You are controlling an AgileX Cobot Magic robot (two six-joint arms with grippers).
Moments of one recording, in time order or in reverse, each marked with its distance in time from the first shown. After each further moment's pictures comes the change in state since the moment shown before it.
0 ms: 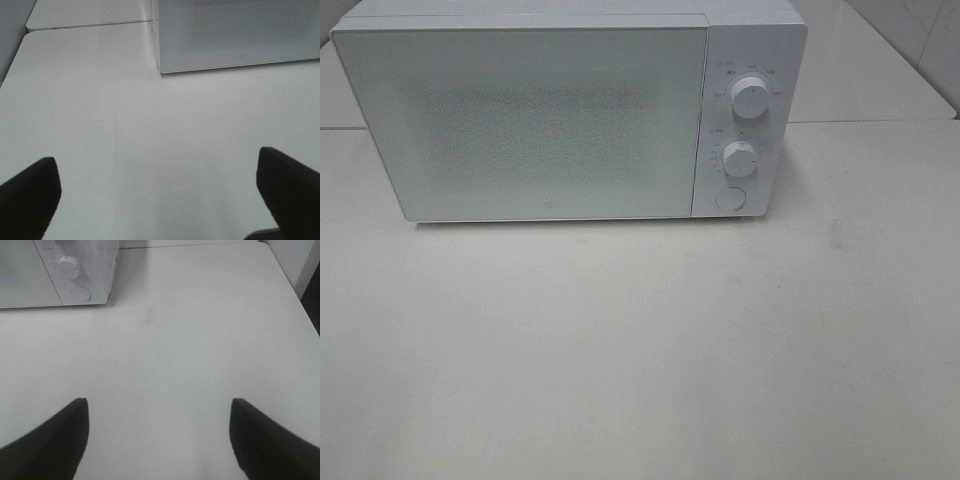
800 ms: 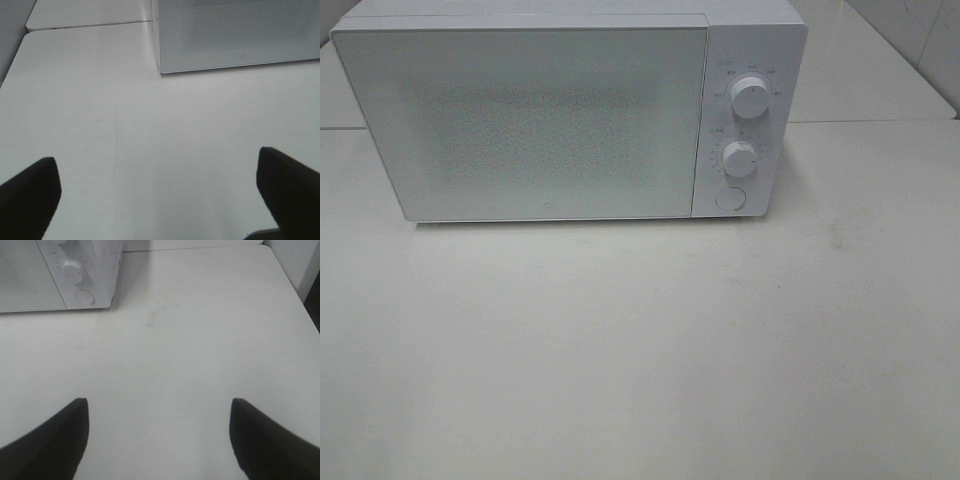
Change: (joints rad) left arm 0.000 0.000 0.000 0.000 0.000 0.000; right arm 0.000 0.000 -0.004 0.016 -0.018 0.000
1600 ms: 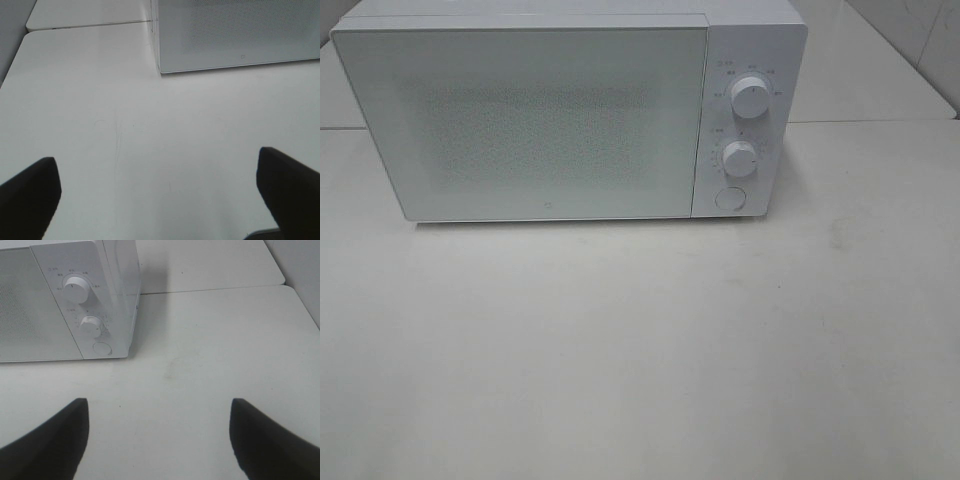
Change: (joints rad) left arm 0.000 0.000 0.000 0.000 0.000 0.000; right arm 0.000 0.334 0.006 0.037 -0.405 0.000
